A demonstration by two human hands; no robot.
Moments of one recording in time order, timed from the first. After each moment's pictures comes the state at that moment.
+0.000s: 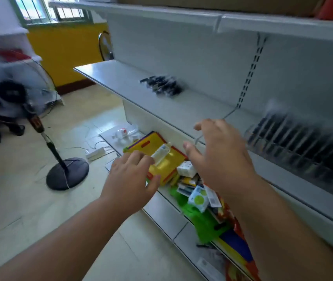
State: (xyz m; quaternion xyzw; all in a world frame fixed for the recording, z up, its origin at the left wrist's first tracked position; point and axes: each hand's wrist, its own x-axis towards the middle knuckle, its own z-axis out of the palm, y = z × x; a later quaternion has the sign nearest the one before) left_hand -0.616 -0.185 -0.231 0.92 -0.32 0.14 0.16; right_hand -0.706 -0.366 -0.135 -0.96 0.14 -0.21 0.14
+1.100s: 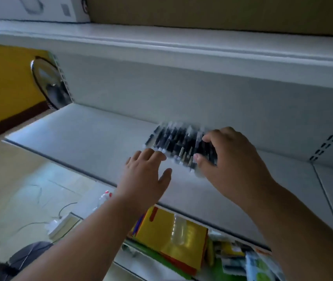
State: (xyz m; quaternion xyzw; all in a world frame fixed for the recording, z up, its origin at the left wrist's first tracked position) left_hand -0.148 -0.258 -0.212 0.86 -0.47 0.06 0.21; right_hand -0.306 -0.380 -0.132 -0.93 0.30 -0.18 0.10
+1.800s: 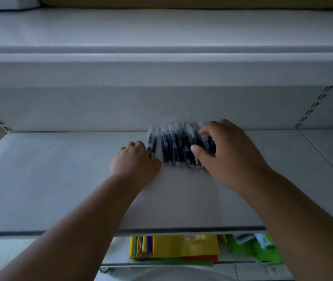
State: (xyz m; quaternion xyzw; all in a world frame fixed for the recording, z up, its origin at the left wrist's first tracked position) left_hand 0.002 -0.327 -0.211 0.85 -0.51 -0.08 0.11; right_hand -0.203 -0.367 -0.145 -0.86 0.47 -0.19 0.10
